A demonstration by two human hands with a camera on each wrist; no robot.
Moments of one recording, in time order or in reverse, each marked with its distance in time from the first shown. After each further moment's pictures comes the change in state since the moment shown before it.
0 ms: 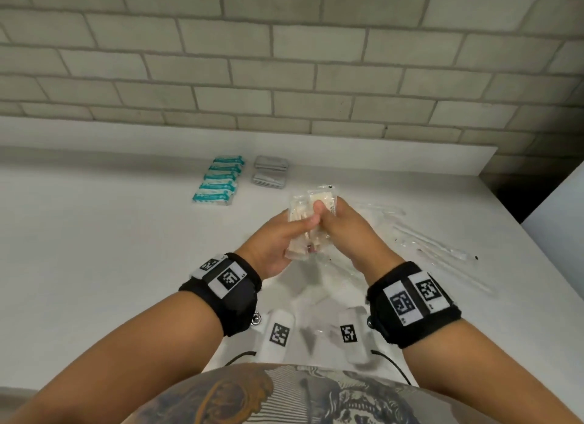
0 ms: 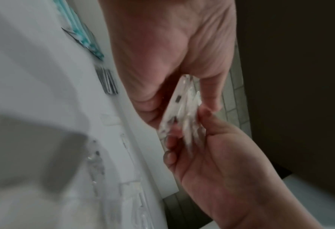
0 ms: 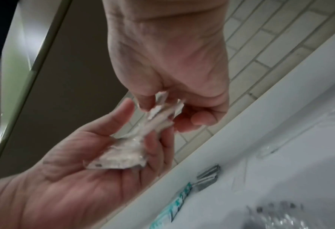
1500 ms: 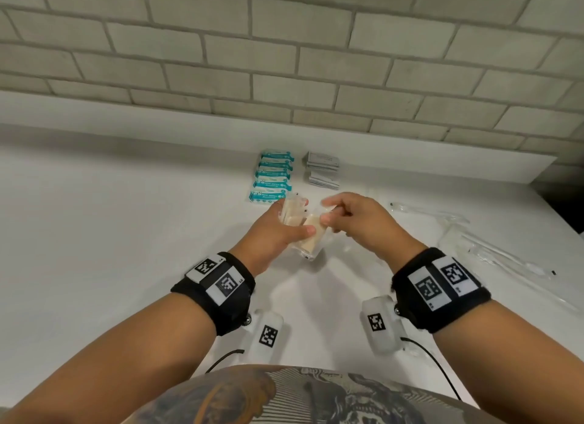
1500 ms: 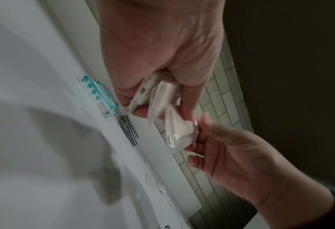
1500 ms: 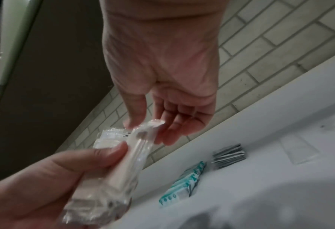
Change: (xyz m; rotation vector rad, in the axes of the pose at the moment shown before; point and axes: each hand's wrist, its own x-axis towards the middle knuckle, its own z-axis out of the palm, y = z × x) left_hand -0.039 0.032 -0.167 0.222 0.237 0.099; right_hand 0.061 -0.040 0.119 -0.239 -0.030 -0.045
